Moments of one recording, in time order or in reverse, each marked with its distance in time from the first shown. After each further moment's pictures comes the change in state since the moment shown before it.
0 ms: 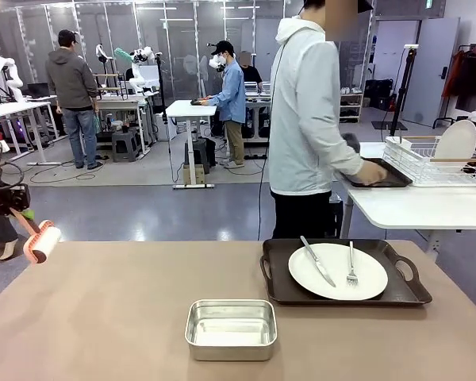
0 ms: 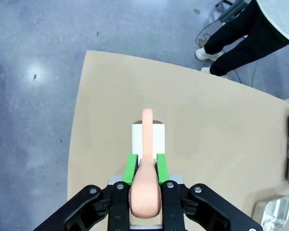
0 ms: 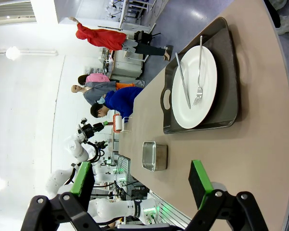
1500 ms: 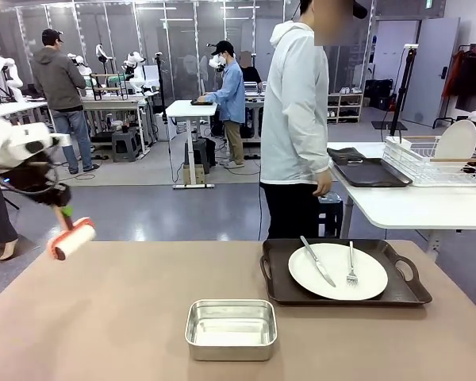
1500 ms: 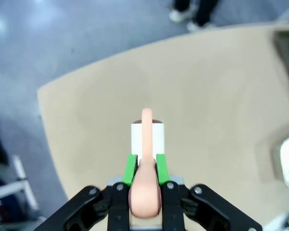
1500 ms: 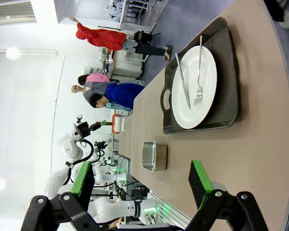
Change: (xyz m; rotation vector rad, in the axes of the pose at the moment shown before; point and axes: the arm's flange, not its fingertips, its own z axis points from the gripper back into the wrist) left arm -0.009 -0.127 0.012 -0.015 0.093 -0.532; right arm 0.000 0.000 0.000 0.000 0.001 0.000
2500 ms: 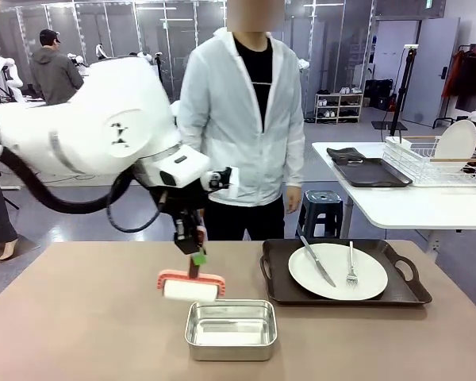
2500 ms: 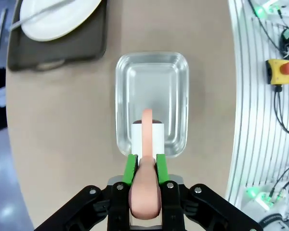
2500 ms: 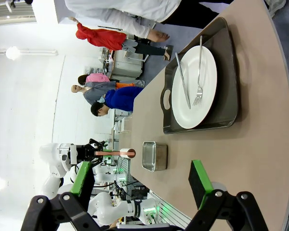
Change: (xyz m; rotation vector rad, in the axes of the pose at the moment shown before) left arm 0.020 -0.343 -0.007 -0.410 0.147 -1.135; right arm 0.000 0.000 0.000 0.000 0.000 0.000
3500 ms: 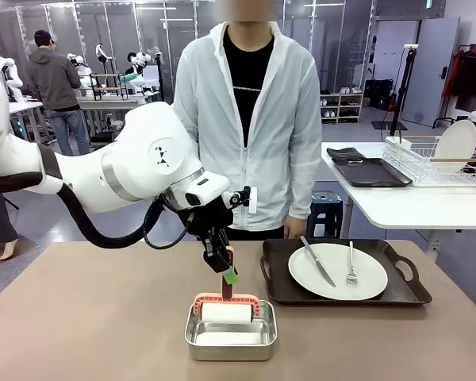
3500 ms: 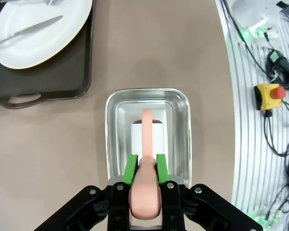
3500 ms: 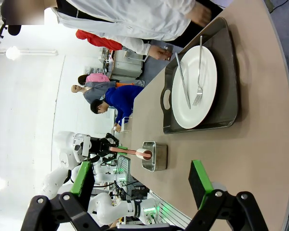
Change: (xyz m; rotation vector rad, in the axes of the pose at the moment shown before) left arm 0.000 0.039 -0.075 -0.153 -0.151 0.033; right arm 0.000 0.000 0.000 0.000 0.000 0.000
